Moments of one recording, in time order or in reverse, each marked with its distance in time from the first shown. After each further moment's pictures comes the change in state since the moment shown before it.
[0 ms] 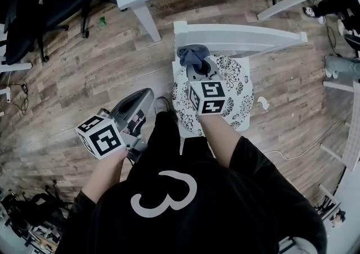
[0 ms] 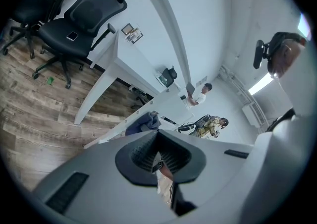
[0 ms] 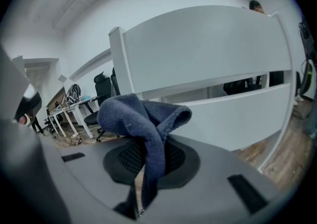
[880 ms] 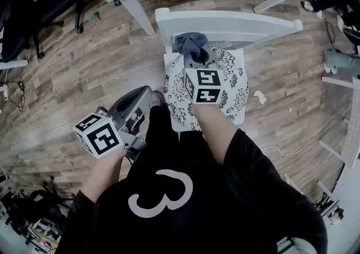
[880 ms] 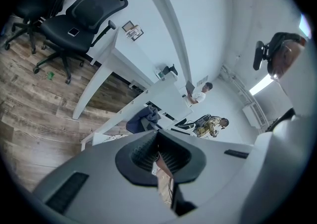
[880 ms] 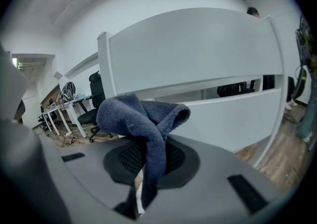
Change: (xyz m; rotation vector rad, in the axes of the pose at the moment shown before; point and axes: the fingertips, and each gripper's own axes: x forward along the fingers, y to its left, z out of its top) left arm 0.016 -0.016 -0.029 -0.017 0.006 0.006; right arm -0.005 -0.032 0.003 -0.015 -0.017 -0.062
